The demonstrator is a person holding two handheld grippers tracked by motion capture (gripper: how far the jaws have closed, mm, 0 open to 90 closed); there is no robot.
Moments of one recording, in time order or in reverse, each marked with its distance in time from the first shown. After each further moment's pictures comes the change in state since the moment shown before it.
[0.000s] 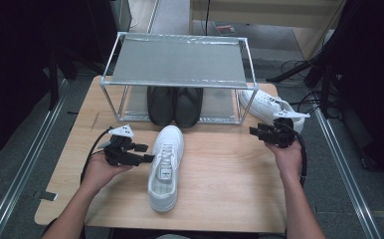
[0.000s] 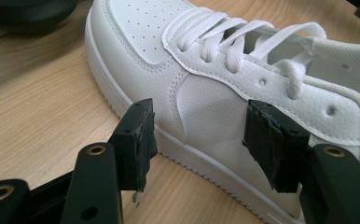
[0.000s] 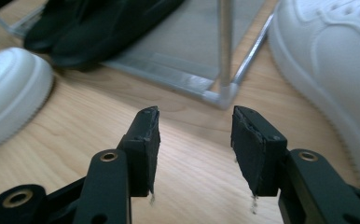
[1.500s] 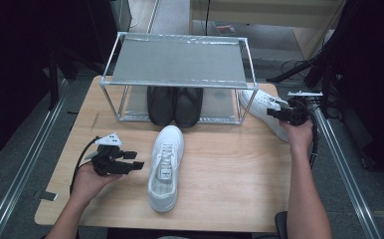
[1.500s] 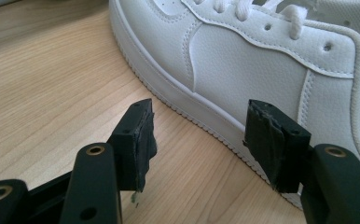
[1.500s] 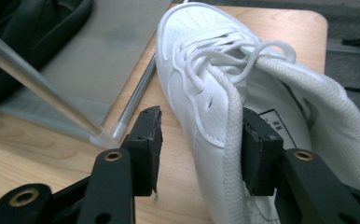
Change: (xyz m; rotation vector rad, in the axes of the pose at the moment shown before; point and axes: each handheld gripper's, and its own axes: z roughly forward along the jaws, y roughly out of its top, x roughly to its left) left arm -0.005 -0.031 -0.021 -0.020 0.058 -0.061; right arm -0.078 0.040 0.014 0.025 -0.165 0.108
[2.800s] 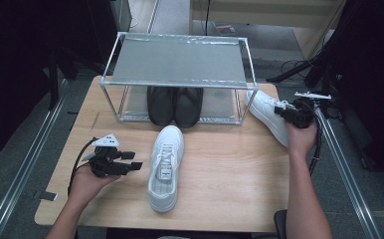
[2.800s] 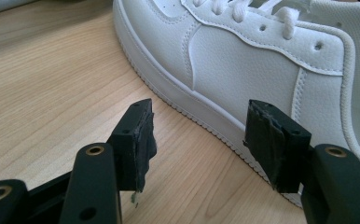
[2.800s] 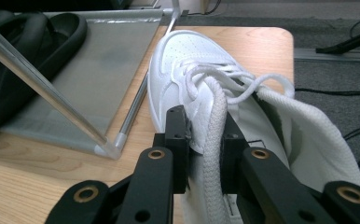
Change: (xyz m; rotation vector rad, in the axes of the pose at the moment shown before) left arm -0.002 -0.002 -0.005 -0.015 0.009 0.001; right arm 0.008 -0.002 -0.028 -0.068 -0.057 0.061
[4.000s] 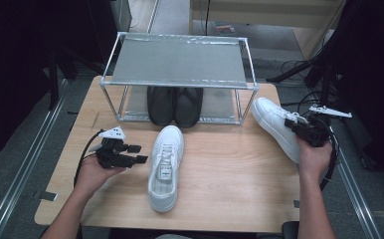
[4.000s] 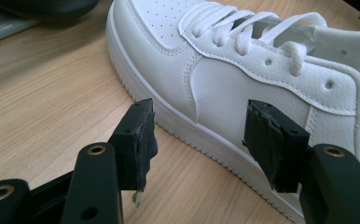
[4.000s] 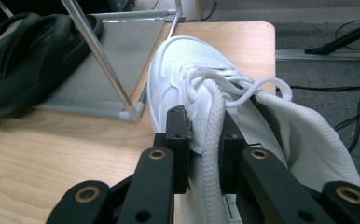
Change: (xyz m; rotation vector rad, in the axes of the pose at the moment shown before) left arm 0.010 0.023 0.016 0.008 -0.049 0.042; right arm 0.016 -0.032 -0.069 -0.039 -0.020 0.014
